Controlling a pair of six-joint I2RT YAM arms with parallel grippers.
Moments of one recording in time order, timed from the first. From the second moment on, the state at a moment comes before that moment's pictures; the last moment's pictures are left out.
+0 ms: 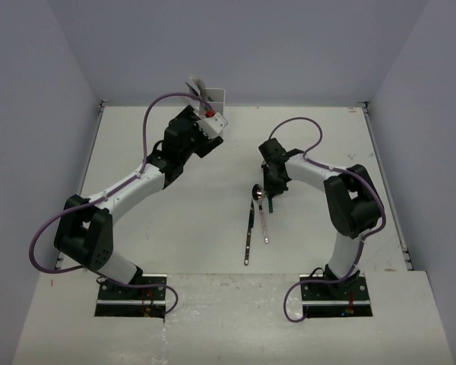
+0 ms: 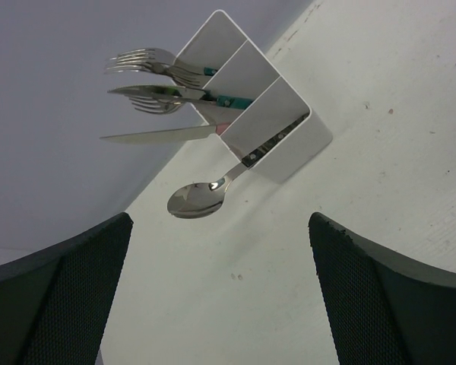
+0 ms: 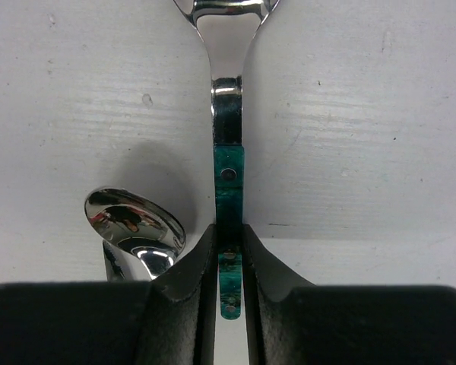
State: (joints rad) left arm -0.50 1.54 1.10 0.15 -0.15 0.60; right arm 0.48 1.88 1.22 -0.61 0.10 0.48
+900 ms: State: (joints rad) left arm -0.25 1.47 1.09 0.14 -0.18 0.24; right arm 0.45 2.26 1.81 0.45 -0.49 -0.15
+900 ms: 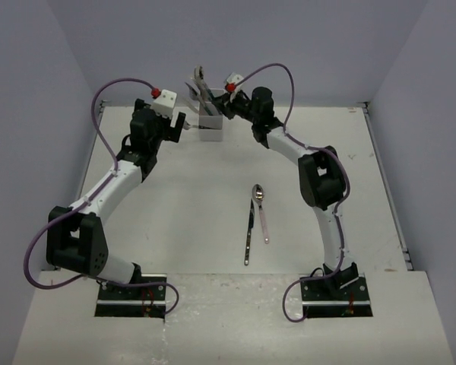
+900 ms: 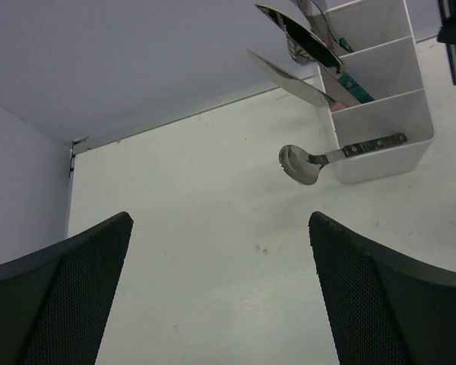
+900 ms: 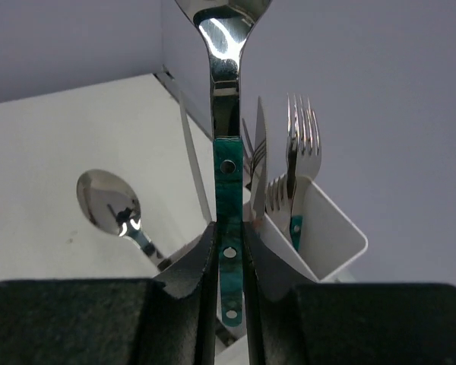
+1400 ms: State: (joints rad) left arm -0.24 1.48 1.11 0.13 -0.22 0.25; right arm 0.45 2.56 2.08 0.66 -0.51 0.15
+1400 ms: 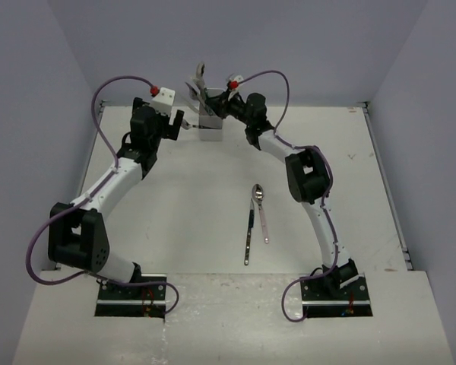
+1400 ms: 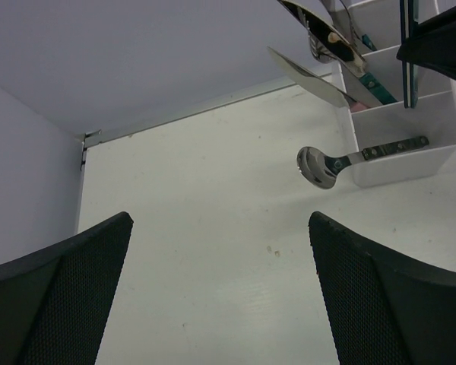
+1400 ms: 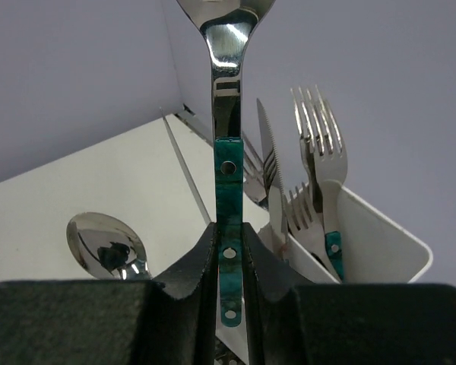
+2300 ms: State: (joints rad) left arm -0.22 1.75 1.42 0.16 -0.05 0.11; right arm 0.46 2.55 2.23 0.12 -0.57 -0.15
